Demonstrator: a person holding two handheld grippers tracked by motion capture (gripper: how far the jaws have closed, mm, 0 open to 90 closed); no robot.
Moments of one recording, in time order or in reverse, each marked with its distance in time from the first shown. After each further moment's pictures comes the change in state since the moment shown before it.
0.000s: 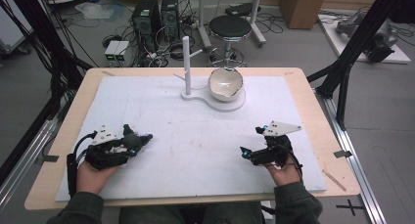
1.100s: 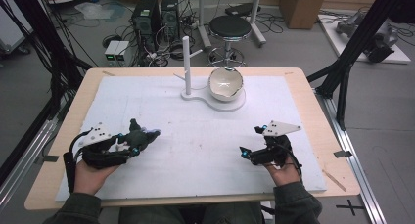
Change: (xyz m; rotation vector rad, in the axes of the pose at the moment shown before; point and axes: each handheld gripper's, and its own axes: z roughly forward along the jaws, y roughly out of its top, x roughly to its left) left arm -0.011 0.019 -0.020 -0.161 -0.171 0.028; right arm 0.001 0.001 0.000 -0.004 0.009 -0.004
